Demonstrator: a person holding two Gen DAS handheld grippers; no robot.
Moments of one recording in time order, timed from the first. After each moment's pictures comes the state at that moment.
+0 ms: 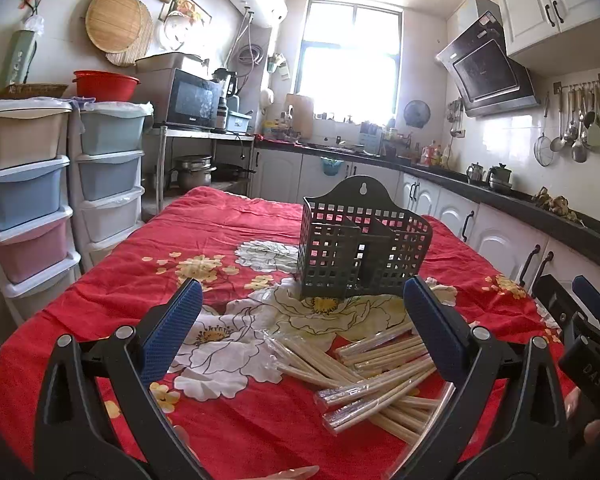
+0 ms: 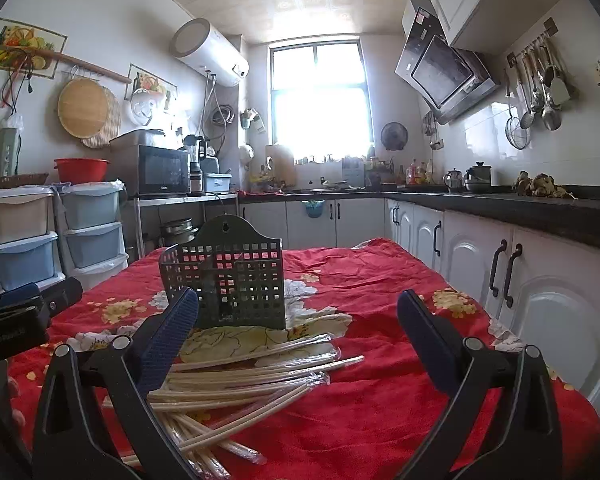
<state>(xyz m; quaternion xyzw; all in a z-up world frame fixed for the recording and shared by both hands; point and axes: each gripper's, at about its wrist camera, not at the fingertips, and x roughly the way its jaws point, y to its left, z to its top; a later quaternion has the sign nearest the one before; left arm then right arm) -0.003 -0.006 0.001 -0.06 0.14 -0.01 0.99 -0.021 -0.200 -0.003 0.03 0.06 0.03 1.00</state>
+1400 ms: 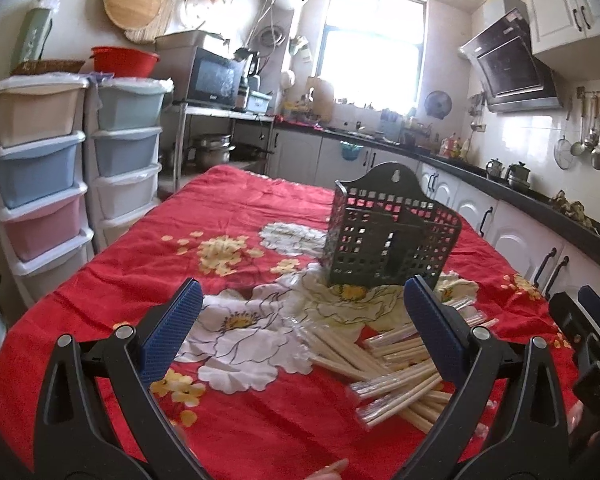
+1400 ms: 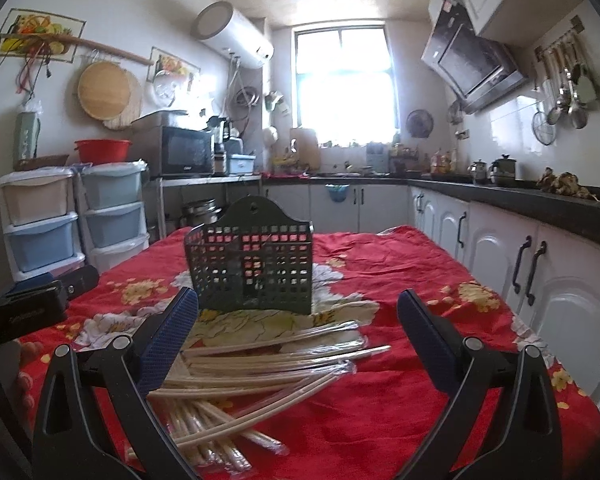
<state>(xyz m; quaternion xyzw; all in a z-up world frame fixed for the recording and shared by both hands) 0.007 0.022 -0.005 -0.09 0.18 0.02 0.98 -0.012 -0.184 -0.003 0.01 0.10 0.08 0.99</state>
